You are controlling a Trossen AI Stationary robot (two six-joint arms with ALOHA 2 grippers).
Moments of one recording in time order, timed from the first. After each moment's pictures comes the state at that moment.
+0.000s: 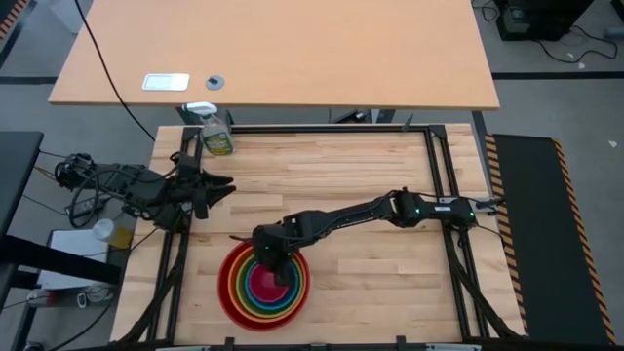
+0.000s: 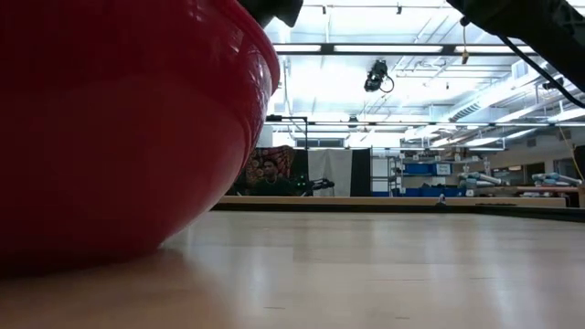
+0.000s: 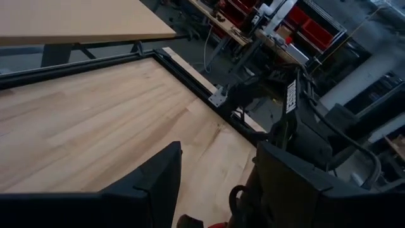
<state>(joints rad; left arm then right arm) -0.37 0.57 0.83 -0.53 -0.62 -0.80 0.17 2.50 2.31 -0.77 -0.24 0.06</state>
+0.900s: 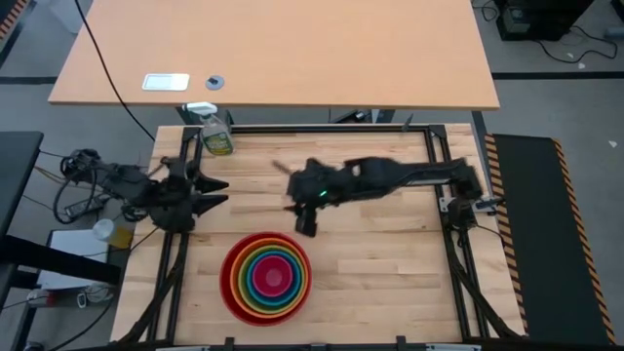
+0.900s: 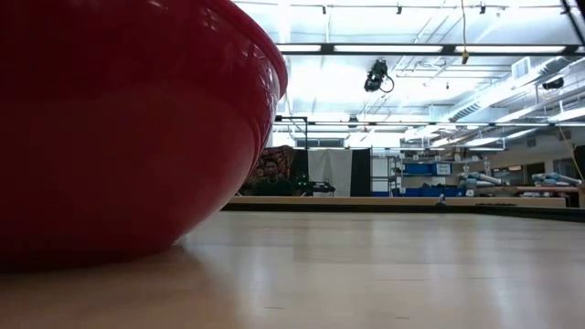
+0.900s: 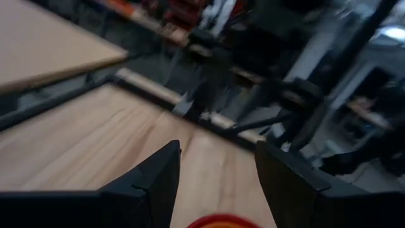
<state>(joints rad) -0.48 0.50 0.80 -0.40 -0.61 -0.52 0.12 1.94 2.13 -0.90 0.16 0.22</state>
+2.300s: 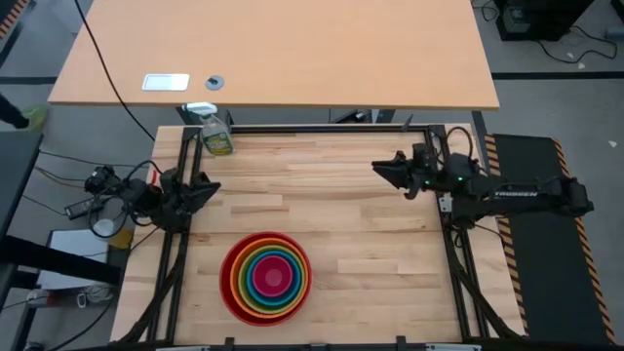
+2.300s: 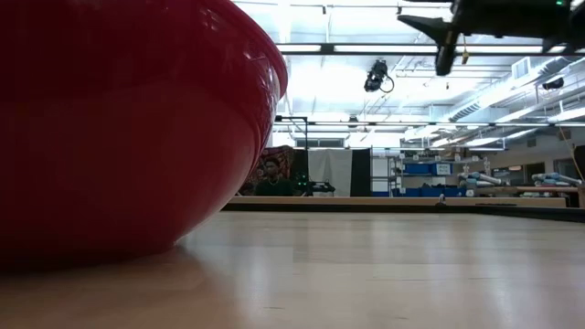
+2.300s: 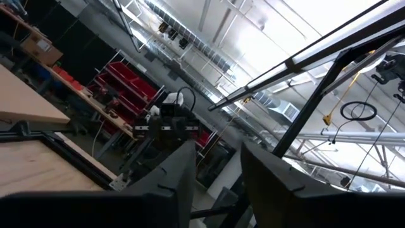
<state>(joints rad) -0.47 0.03 0.12 0.46 -0.59 -0.44 -0.19 0.73 0.40 0.53 -0.01 0.69</state>
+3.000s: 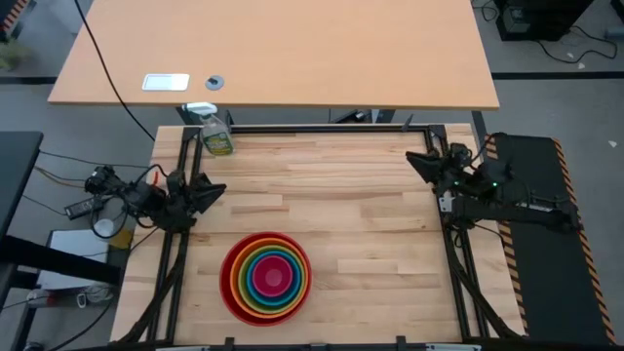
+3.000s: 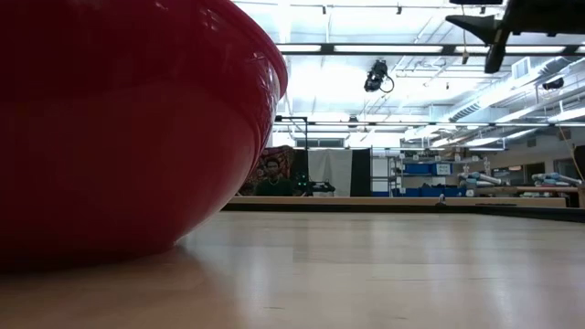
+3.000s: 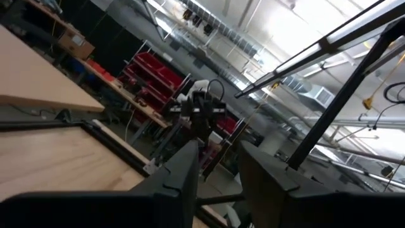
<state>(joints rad) -0.47 0.03 0.12 0.34 -0.66 -0.45 -0.21 0.25 0.33 0.20 0.16 0.61</state>
